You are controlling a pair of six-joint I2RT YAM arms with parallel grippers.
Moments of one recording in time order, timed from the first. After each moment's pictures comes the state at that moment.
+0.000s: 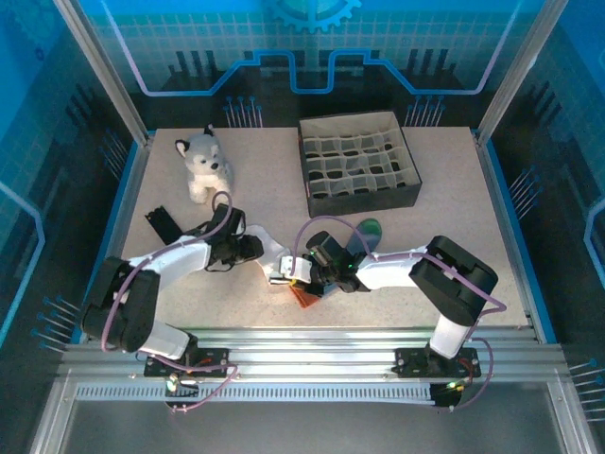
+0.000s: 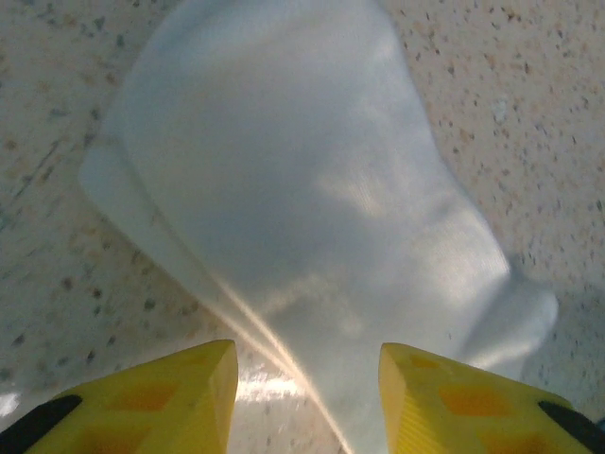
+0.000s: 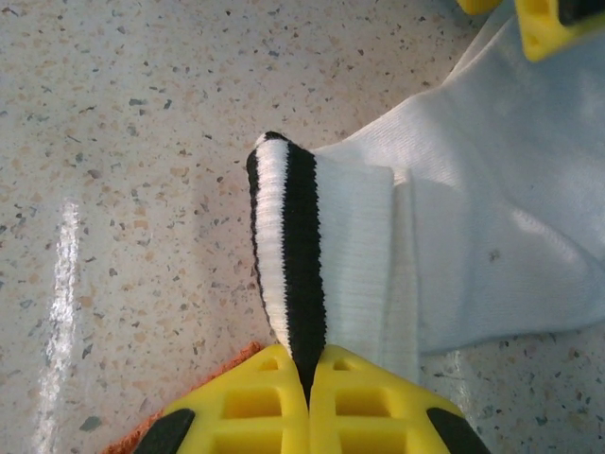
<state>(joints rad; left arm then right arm) -0.30 1.48 0.71 -0.31 0.16 -0.64 0.88 1.73 0.78 0.12 -0.28 -0.54</state>
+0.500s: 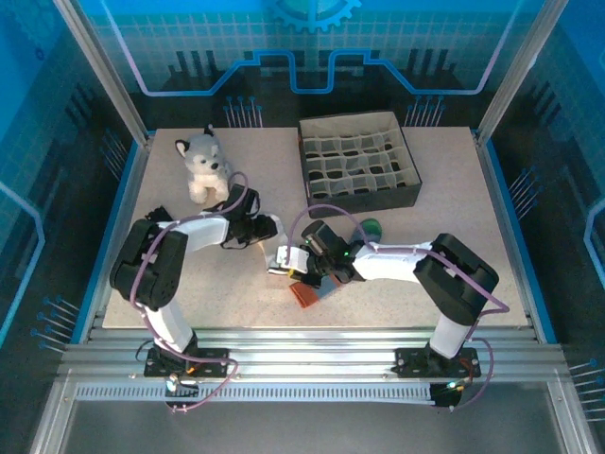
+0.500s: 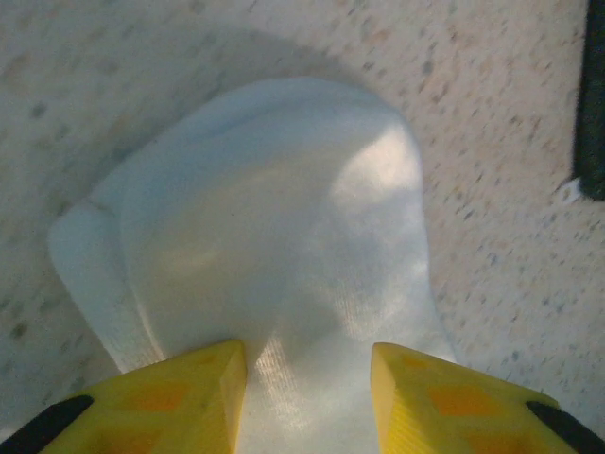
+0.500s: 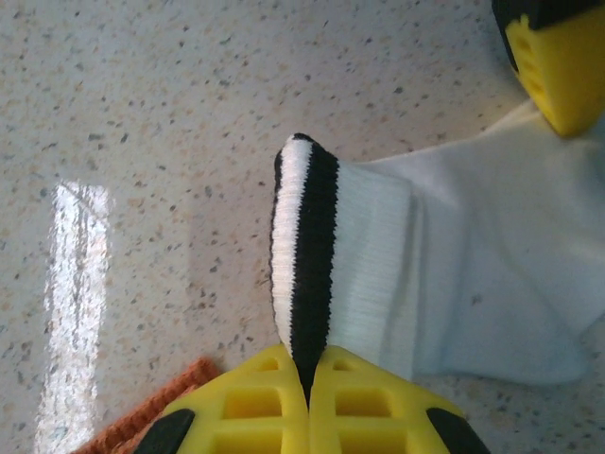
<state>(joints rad) -0.30 1.77 0.95 -0.21 0.22 -0.63 0.86 1.73 0.91 -0.05 -0.27 -0.54</state>
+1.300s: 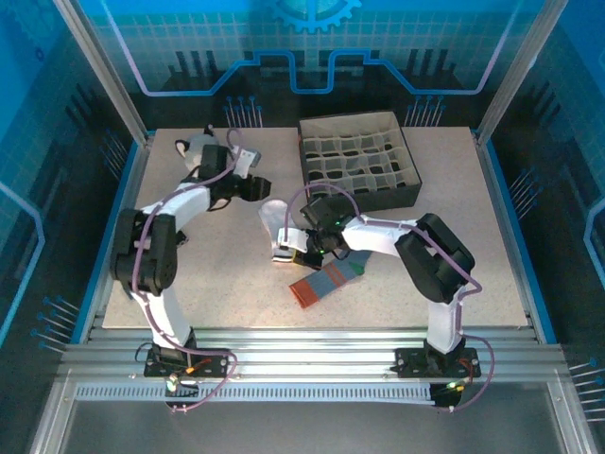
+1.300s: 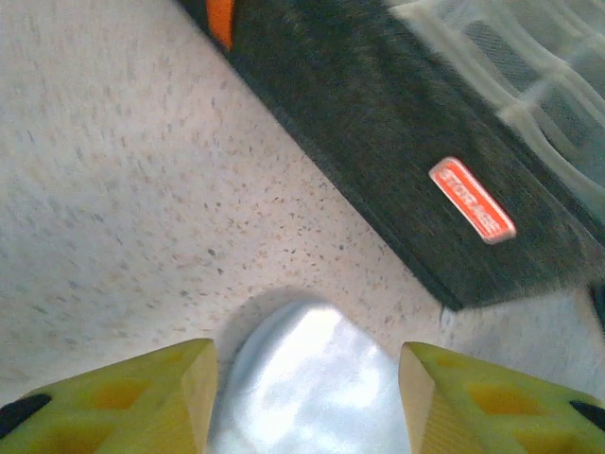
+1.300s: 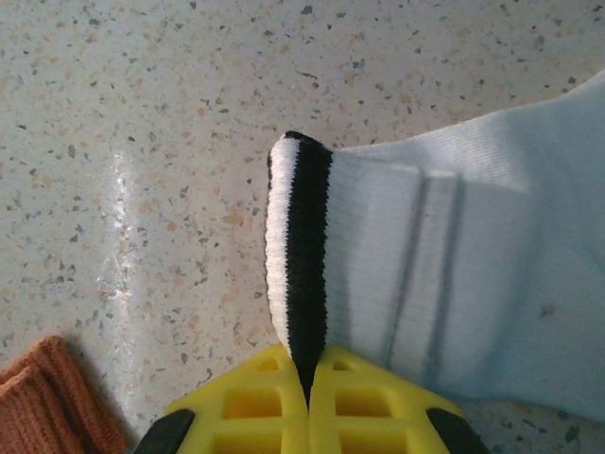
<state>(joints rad) -0.09 1.80 1.19 -0.15 0.56 0.13 0.73 1.94 1.19 -0.34 -0.39 -0.63</state>
